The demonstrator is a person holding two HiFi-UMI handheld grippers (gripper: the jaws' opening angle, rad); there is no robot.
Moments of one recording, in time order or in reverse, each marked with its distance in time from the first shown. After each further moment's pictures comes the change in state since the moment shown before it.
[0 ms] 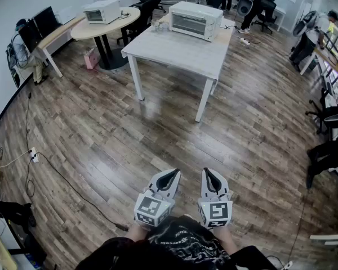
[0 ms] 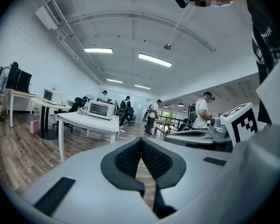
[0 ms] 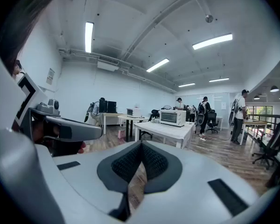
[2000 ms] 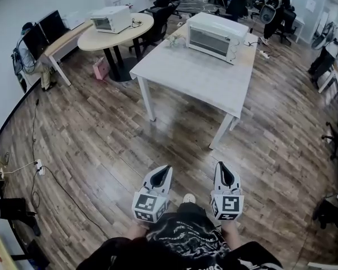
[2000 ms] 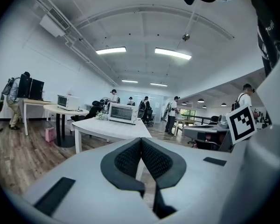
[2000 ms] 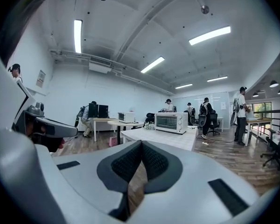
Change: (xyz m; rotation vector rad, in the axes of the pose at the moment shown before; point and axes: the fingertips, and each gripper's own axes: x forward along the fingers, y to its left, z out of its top) left arm 0.226 0.292 0.081 0.009 0.022 0.207; right arm 0.354 -0.141 0.066 0.043 -0.056 -0.038
